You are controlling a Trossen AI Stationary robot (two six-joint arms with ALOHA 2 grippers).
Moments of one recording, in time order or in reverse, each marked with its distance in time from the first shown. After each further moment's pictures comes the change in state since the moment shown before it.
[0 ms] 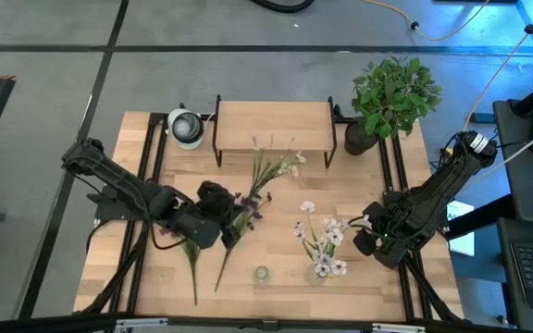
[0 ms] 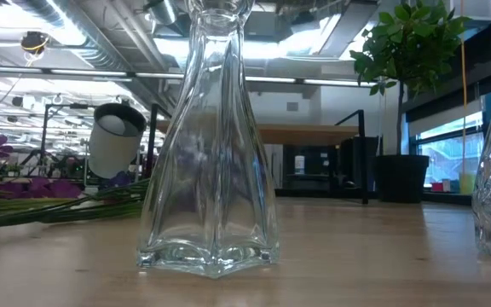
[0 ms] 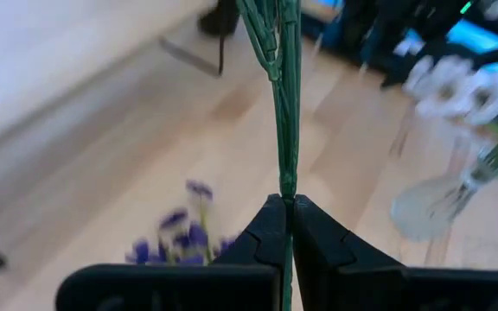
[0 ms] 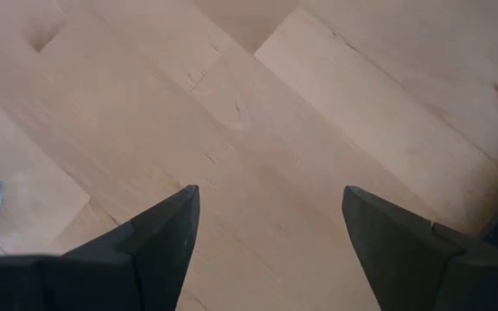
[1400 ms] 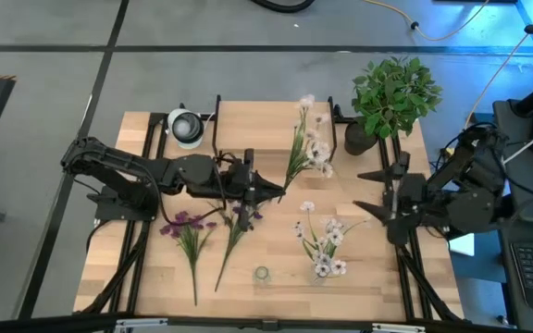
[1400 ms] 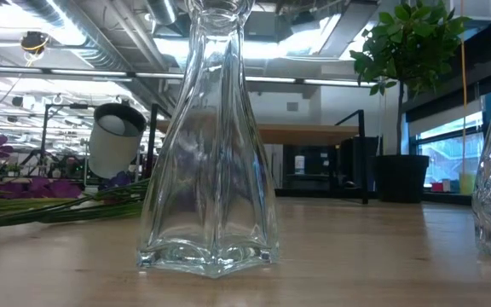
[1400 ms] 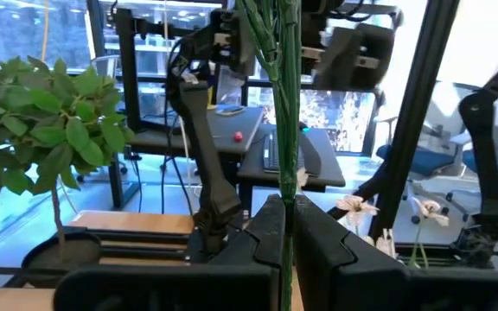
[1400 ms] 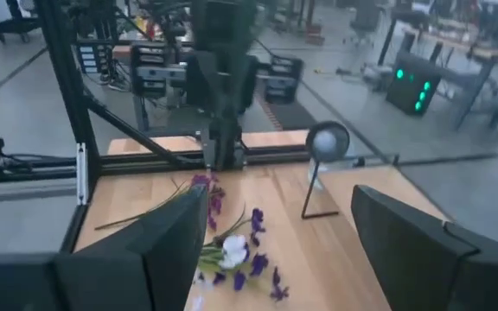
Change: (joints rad) left arm 0.276 -0.007 0.002 0.840 0.534 0.782; right arm -0.045 -0.037 0.827 0.245 0.628 -1.436
